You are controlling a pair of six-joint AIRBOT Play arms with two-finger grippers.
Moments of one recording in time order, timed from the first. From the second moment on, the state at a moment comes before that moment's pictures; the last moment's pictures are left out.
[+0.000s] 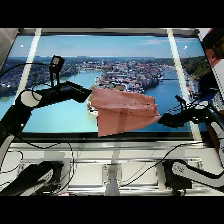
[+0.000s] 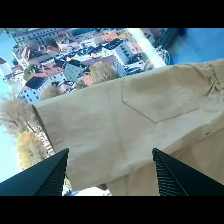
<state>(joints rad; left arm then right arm) -0.24 -0.97 0.87 0.83 -0.71 -0.91 -0.37 -1.30 0.68 -1.04 1.18 1.11</state>
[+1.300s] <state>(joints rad) -0.24 -0.97 0.76 0.84 -0.84 -1.10 -0.37 -1.35 0.71 -0.82 1.20 1.14</state>
